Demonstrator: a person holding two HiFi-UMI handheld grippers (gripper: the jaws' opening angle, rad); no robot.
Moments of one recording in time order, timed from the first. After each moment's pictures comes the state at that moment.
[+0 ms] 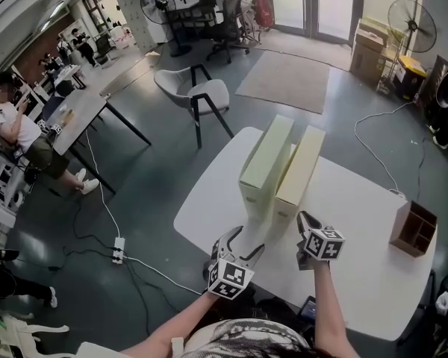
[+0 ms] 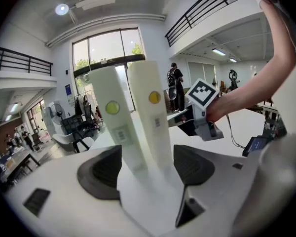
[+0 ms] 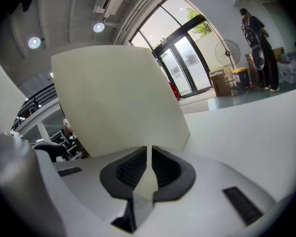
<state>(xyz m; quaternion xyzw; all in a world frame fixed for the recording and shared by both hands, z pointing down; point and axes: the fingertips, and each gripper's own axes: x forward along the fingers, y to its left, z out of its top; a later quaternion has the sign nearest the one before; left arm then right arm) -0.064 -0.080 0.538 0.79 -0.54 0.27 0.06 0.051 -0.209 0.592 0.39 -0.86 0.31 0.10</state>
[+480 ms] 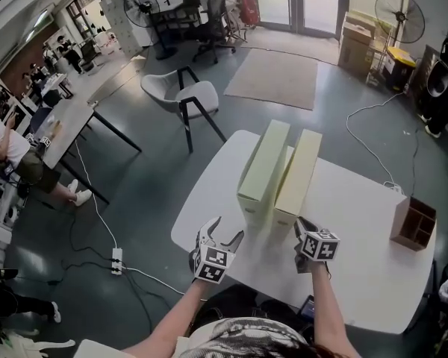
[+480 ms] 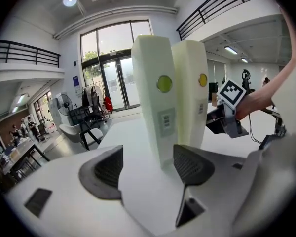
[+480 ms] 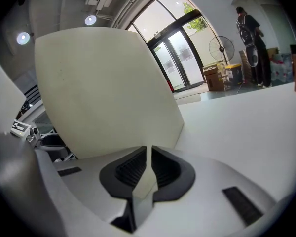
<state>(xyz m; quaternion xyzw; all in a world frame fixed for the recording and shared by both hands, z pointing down) -0.153 -0.128 0.562 0.76 -0.57 0.29 0.10 0.046 -0.216 0.628 0.41 -0.83 0.34 0.14</state>
